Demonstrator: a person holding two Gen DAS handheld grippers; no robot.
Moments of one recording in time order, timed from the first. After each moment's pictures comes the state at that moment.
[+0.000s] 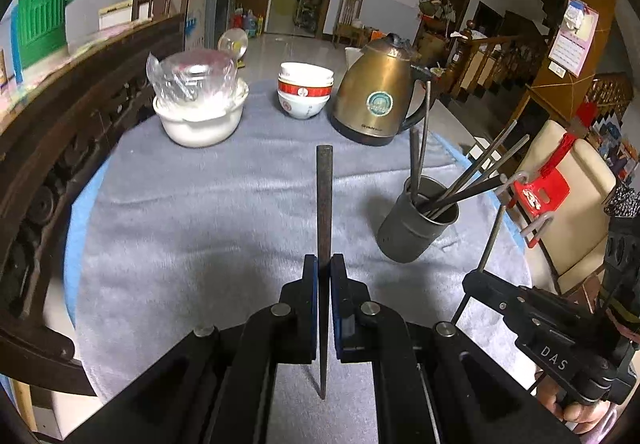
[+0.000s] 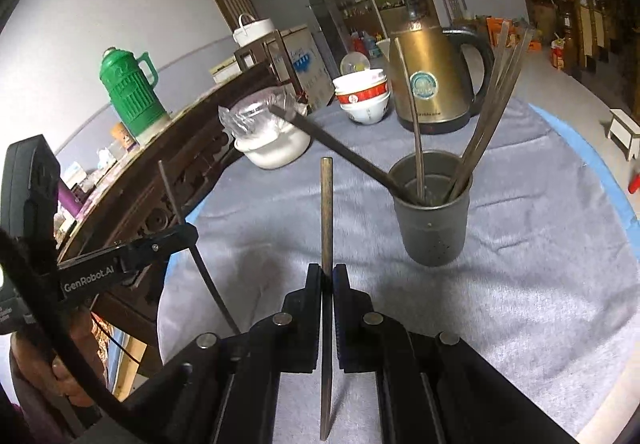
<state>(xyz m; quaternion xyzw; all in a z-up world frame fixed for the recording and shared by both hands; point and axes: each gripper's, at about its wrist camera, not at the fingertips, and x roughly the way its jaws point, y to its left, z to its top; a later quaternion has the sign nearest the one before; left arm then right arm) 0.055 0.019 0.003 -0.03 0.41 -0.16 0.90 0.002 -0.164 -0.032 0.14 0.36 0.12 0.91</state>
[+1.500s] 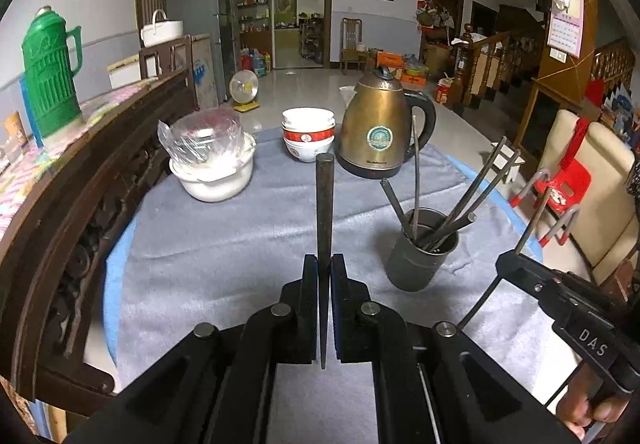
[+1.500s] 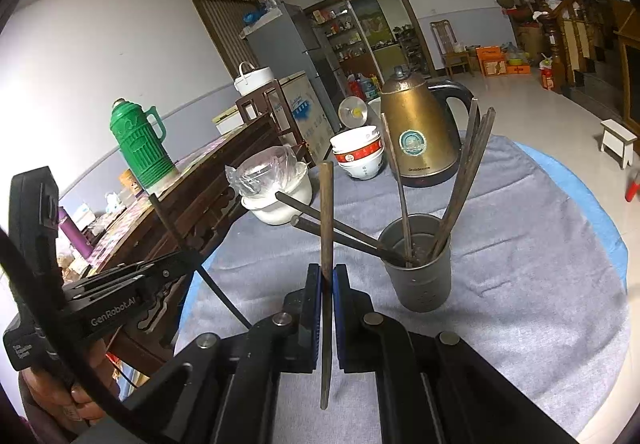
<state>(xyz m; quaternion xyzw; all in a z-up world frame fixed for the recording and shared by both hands) 0.042 -0.007 0.042 0.04 0.35 -0.12 0.93 -0.012 -0.188 0.009 0.17 0.29 0.11 0.94</state>
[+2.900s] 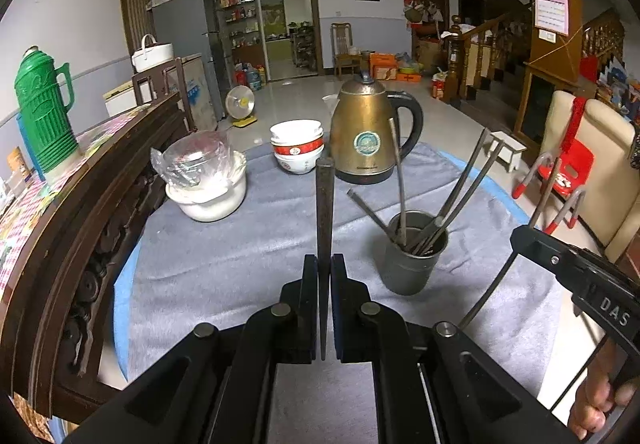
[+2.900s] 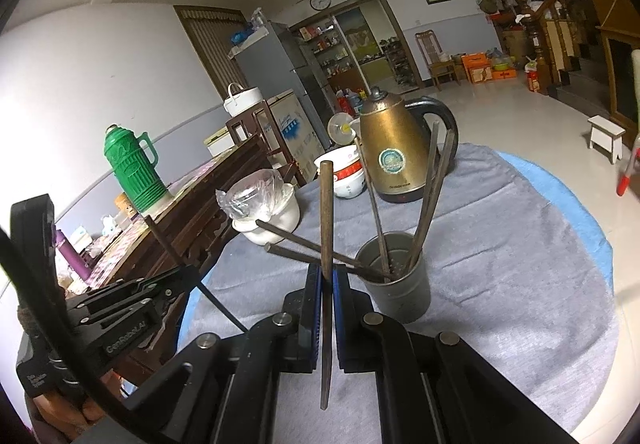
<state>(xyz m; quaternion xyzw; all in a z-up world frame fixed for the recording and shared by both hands) 0.032 -0.035 0.054 0.08 0.33 -0.14 0.93 -0.025 -0.217 0.021 0.19 0.26 0.09 0.94</state>
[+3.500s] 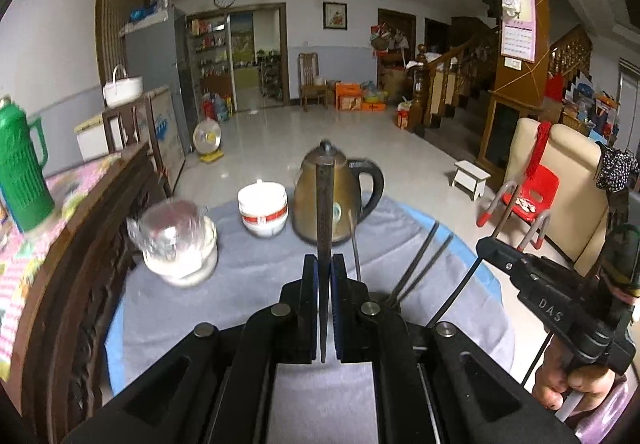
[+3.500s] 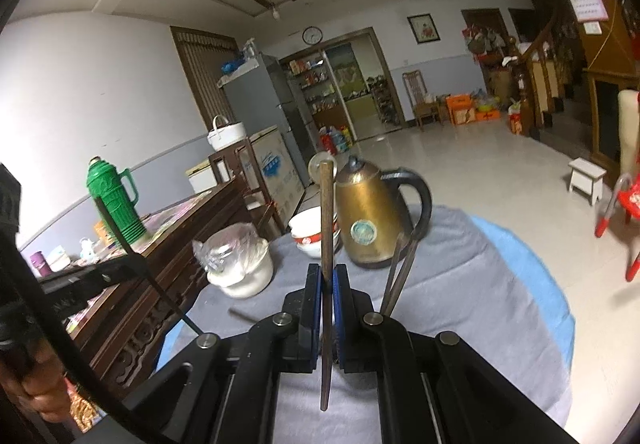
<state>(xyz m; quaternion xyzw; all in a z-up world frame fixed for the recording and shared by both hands) 0.058 -0.061 0.148 0.07 0.28 -0.20 0.94 0.000 -0.252 0.082 0.16 0.20 0.04 0.96</state>
